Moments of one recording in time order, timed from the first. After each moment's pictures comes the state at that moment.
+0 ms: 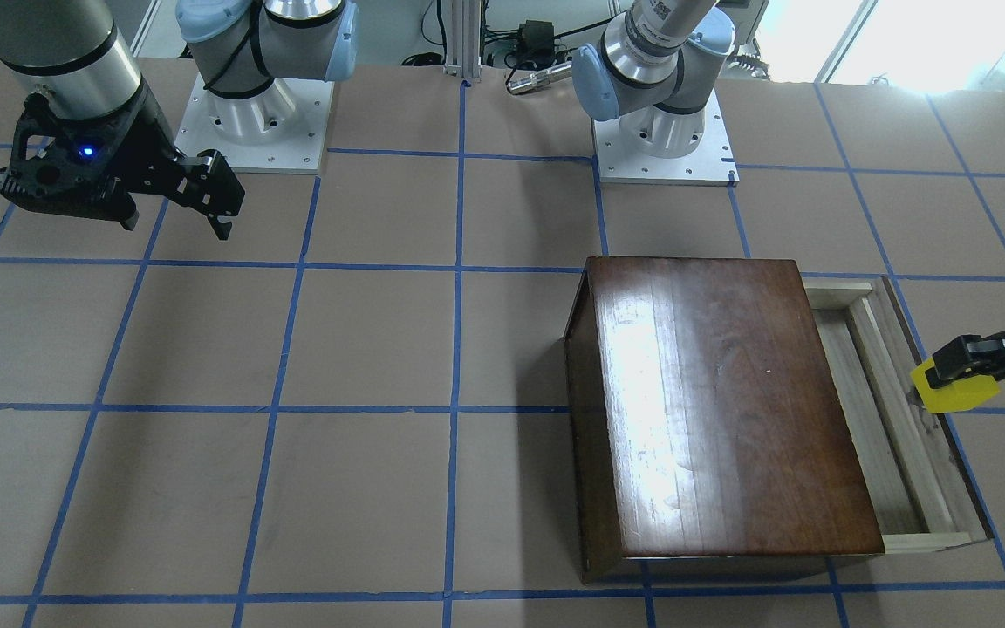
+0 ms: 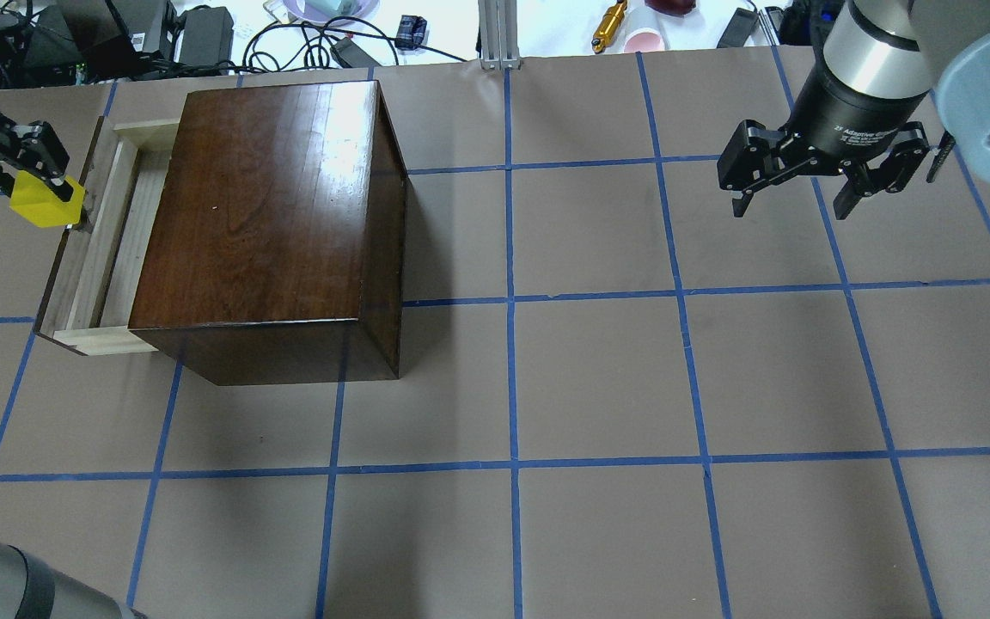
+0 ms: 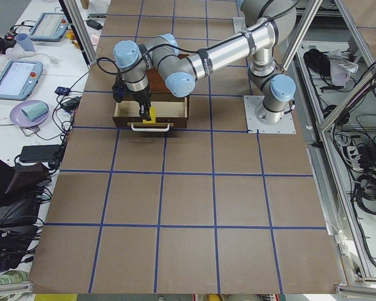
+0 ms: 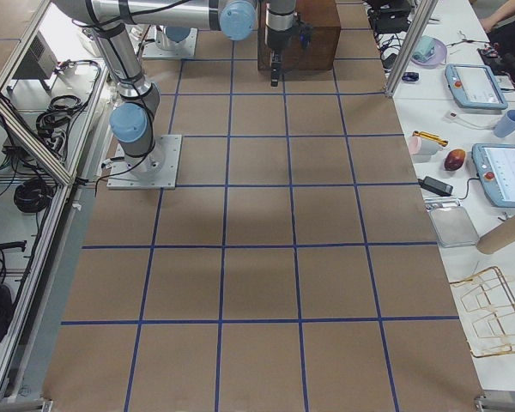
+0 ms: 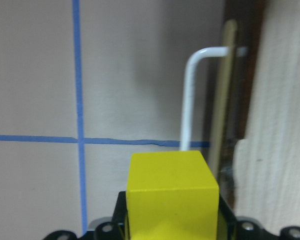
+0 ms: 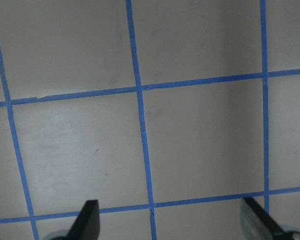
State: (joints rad) left arm -1.11 -1.93 -1.35 -1.51 1.58 0.41; right arm 1.52 -1.59 1.63 -1.60 -1.59 0.04
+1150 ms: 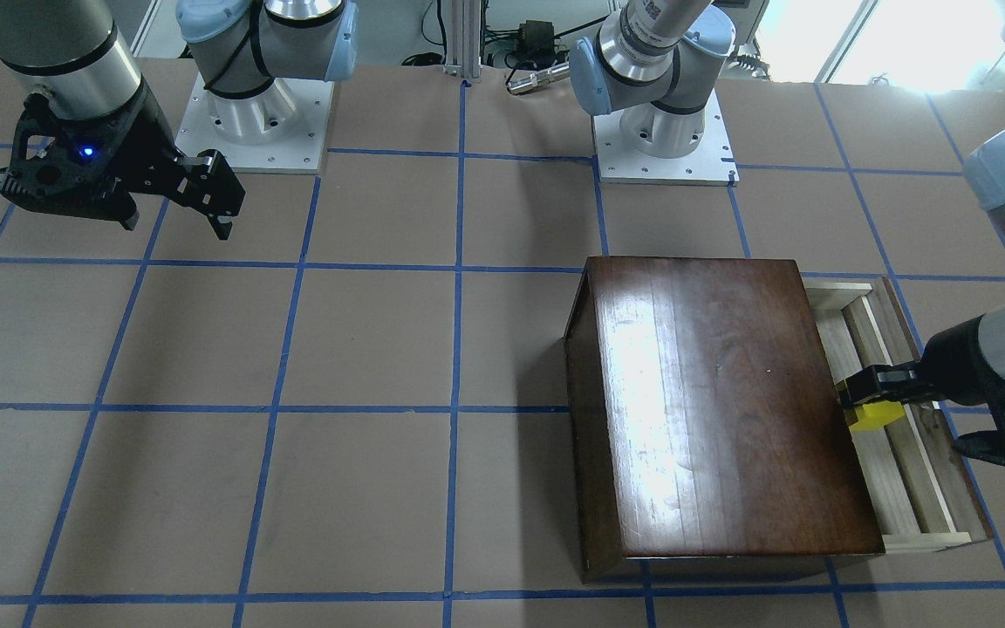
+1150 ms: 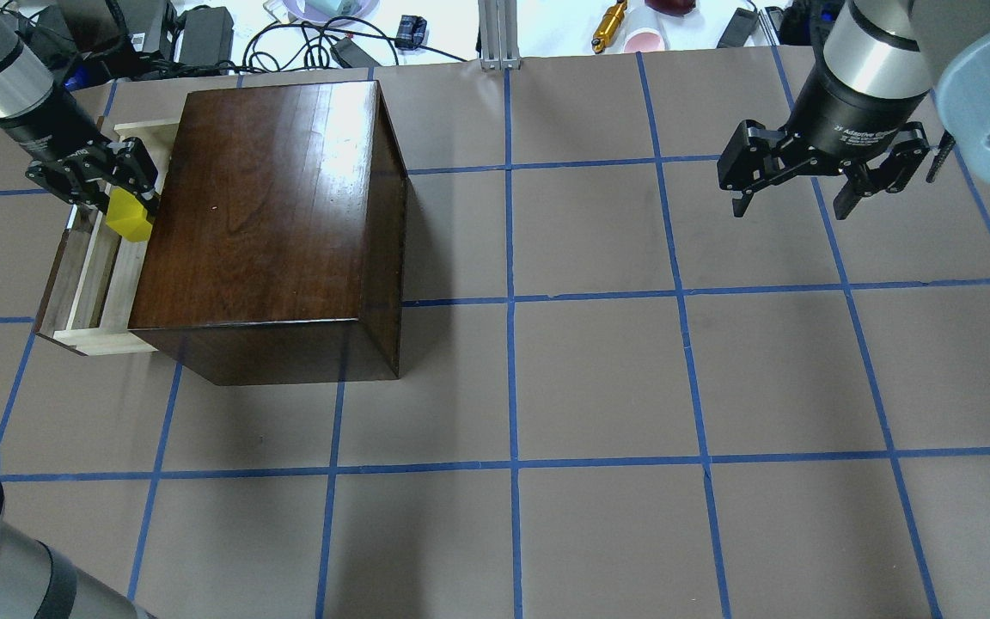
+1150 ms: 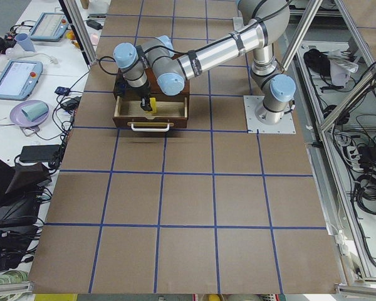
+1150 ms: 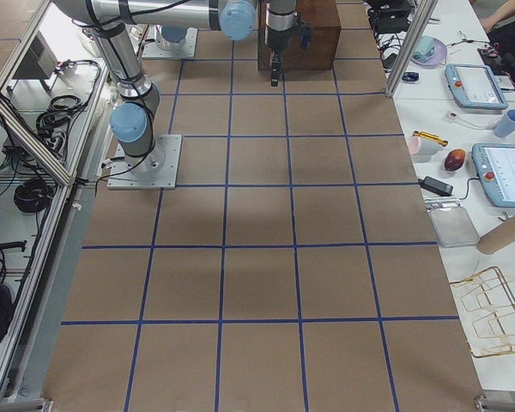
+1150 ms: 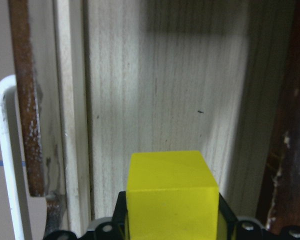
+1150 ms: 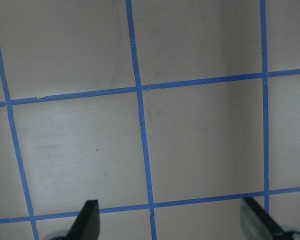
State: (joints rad) left arm -1.18 -1.99 -1.41 -1.50 1.52 0.34; right arm 1.52 -1.59 1.63 -1.60 -1.59 0.04
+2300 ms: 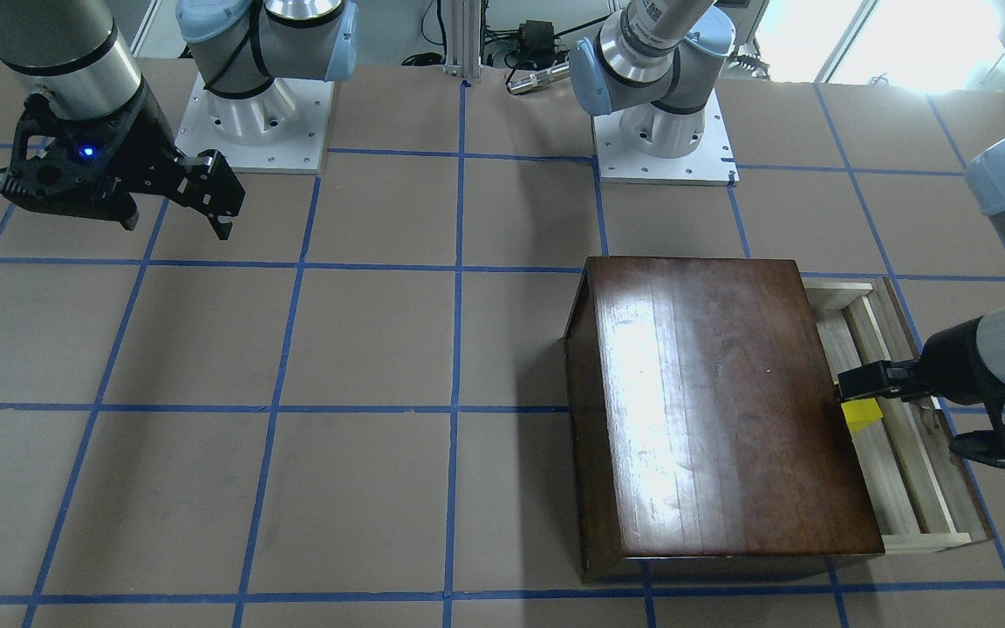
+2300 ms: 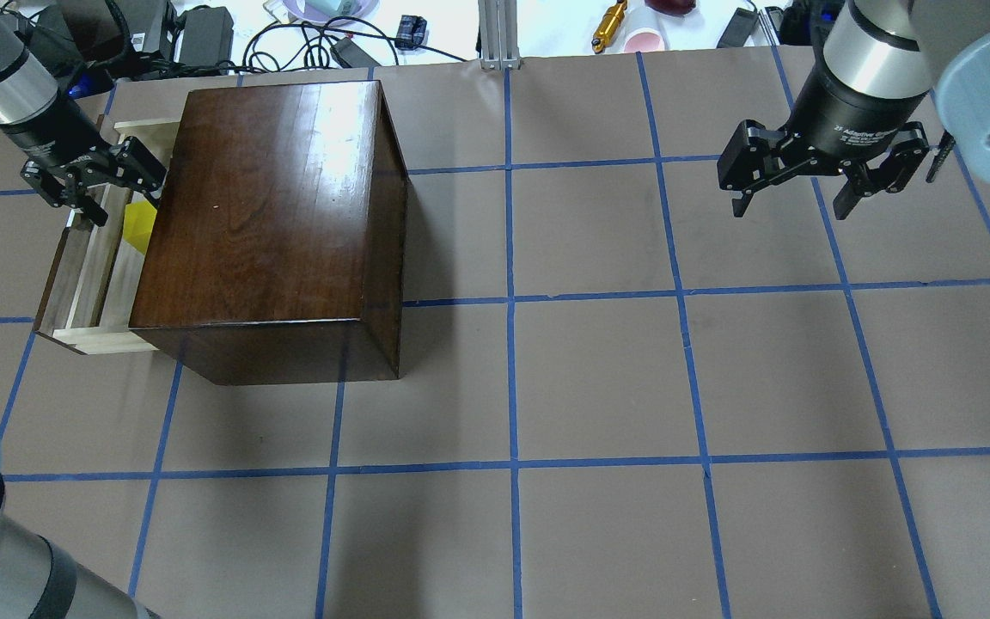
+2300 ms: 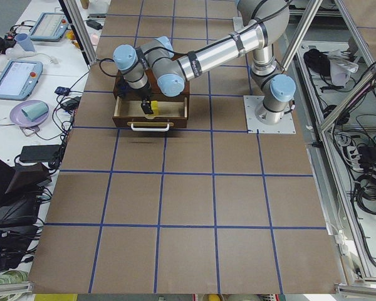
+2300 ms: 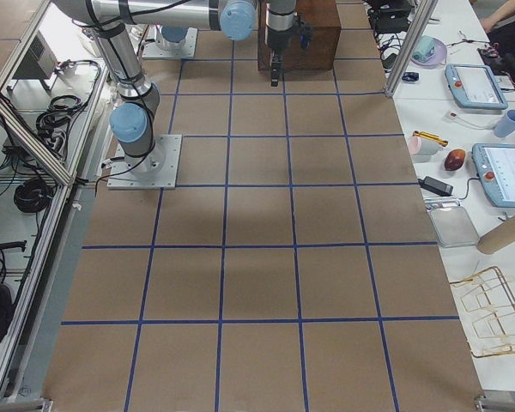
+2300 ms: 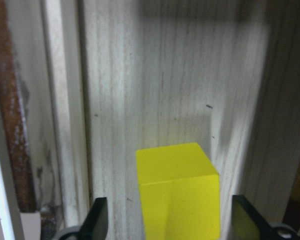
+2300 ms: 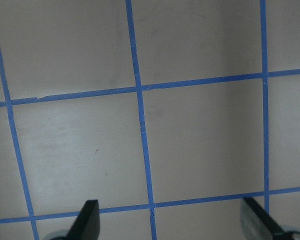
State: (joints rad) left arm -1.17 -1.96 -1.38 -1.56 1.52 0.33; right arm 1.52 -1.59 1.63 -1.60 -1.59 0.04
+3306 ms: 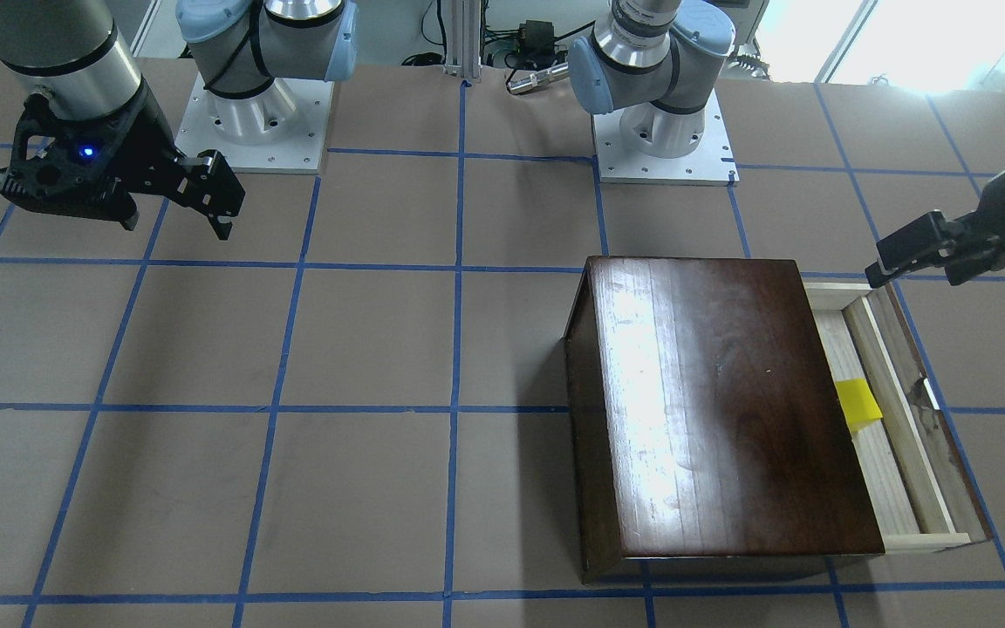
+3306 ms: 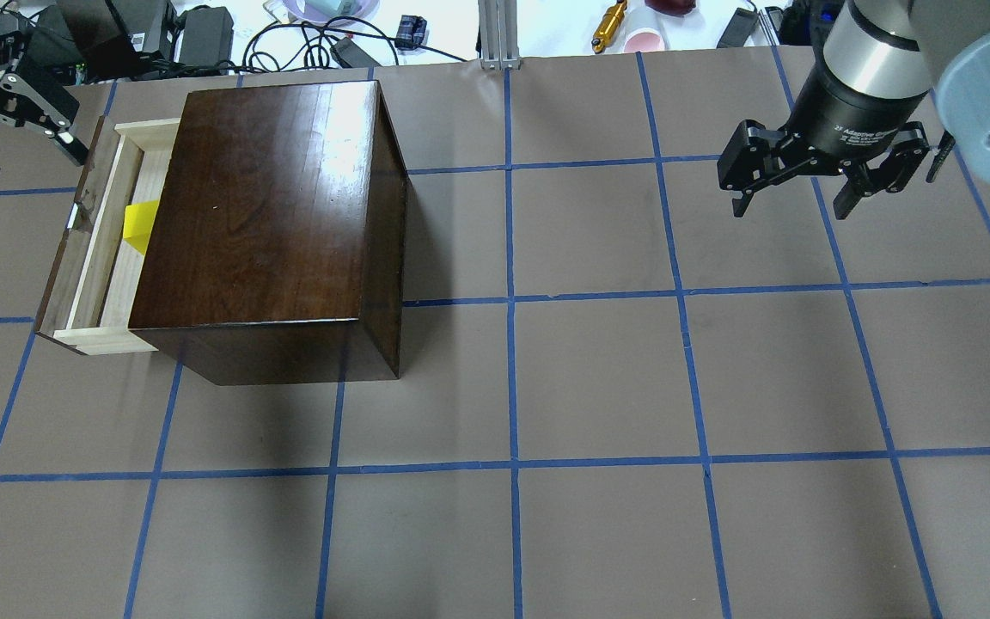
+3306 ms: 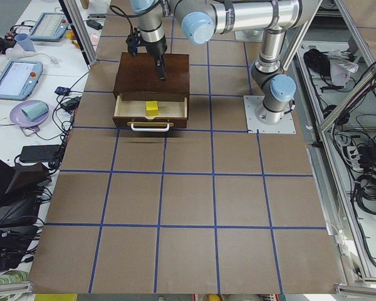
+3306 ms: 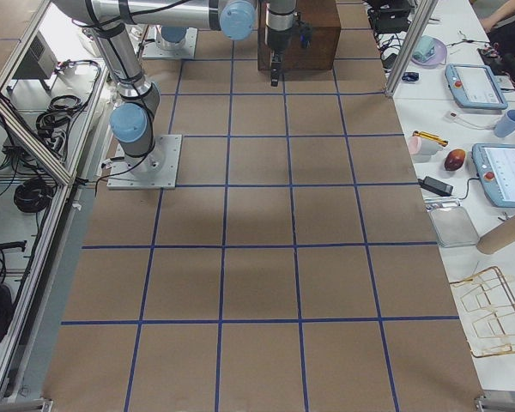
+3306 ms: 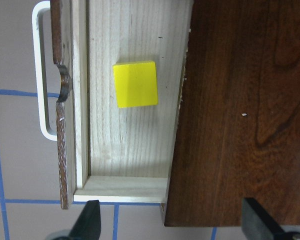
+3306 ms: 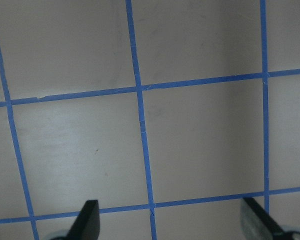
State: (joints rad) left arm -1.19 -1.72 -1.29 -1.82 1.54 0.28; right arm 1.52 -1.59 1.63 -1.60 -1.59 0.04
